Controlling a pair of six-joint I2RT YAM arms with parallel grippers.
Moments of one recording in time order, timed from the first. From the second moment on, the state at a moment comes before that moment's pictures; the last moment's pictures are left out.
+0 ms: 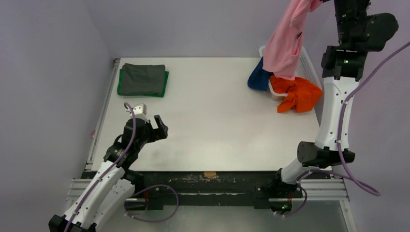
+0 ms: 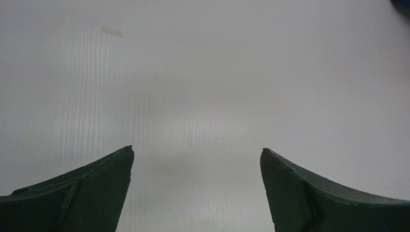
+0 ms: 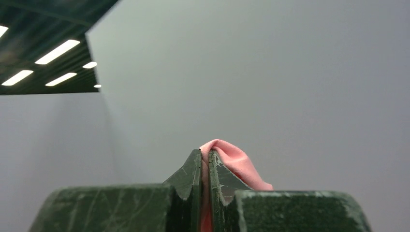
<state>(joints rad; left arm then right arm) -0.37 0.62 0.52 -0.47 -0.18 -0.51 -0.13 1.60 2.20 0.21 -0.34 0.62</state>
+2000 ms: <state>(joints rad) -0.39 1.37 0.69 -0.25 0.25 -0.62 0.23 1.32 0.74 -0.24 0.40 0.64</state>
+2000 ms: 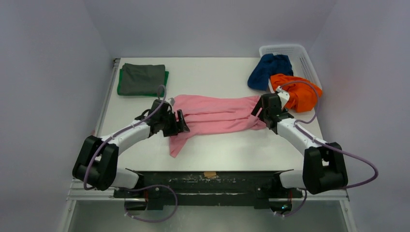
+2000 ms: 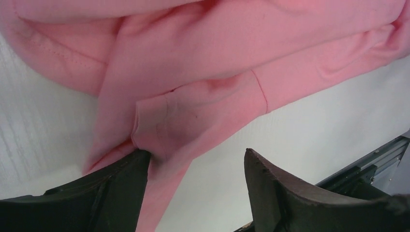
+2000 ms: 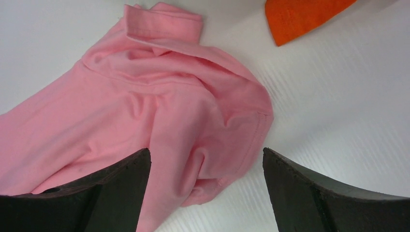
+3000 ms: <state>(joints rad) -0.43 1.02 0.82 -0.15 0.35 -0.59 0.16 1.37 0.78 -0.04 0.02 0.60</state>
